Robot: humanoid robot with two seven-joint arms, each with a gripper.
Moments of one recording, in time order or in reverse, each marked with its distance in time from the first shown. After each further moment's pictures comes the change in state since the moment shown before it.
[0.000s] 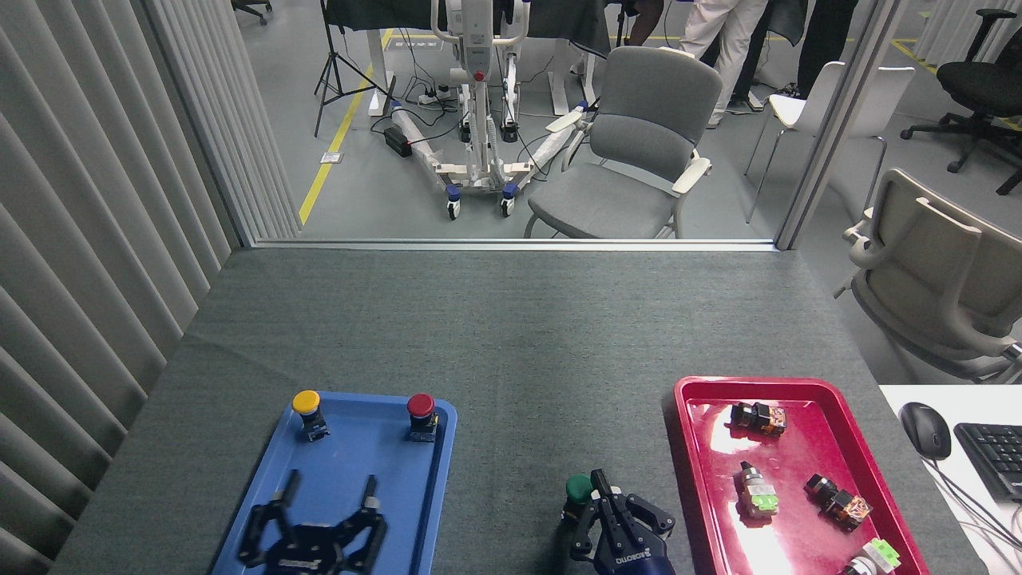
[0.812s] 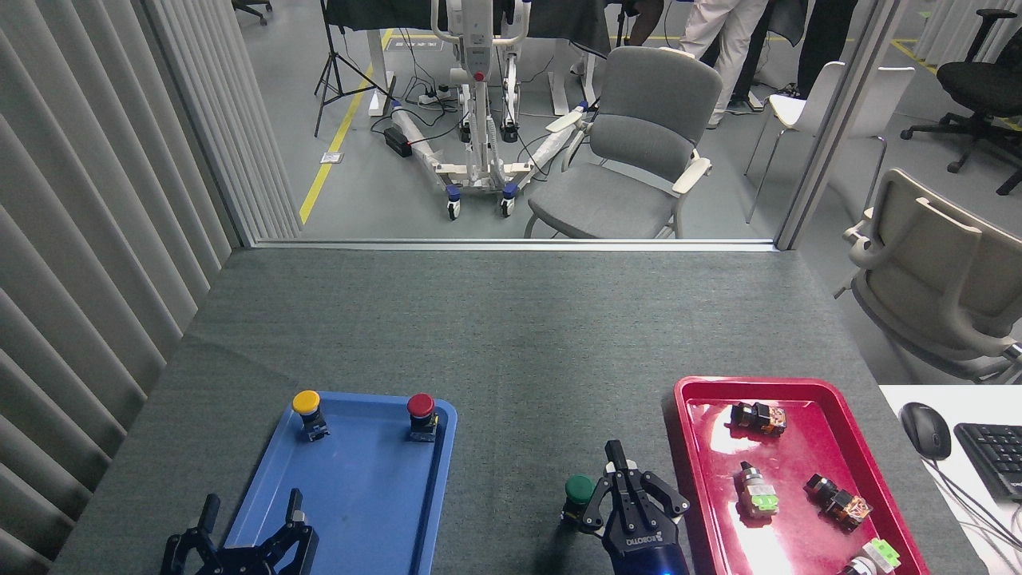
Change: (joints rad) left arm 0.063 0.006 0.142 -0.039 0.001 0.000 -0.015; right arm -0.009 -0.001 0.002 -0.036 -0.073 0.060 -0.186
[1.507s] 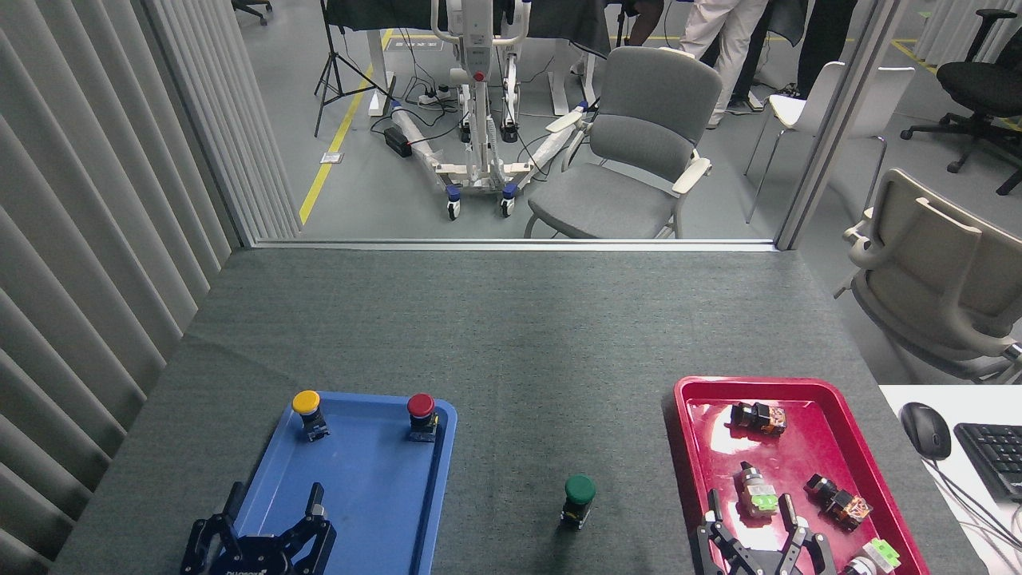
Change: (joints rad) left arm -0.046 -0.002 -0.003 0.054 0.002 -0.108 -0.001; right arm 0.152 -0.116 -0.230 -0.070 -0.065 -0.006 -0.017
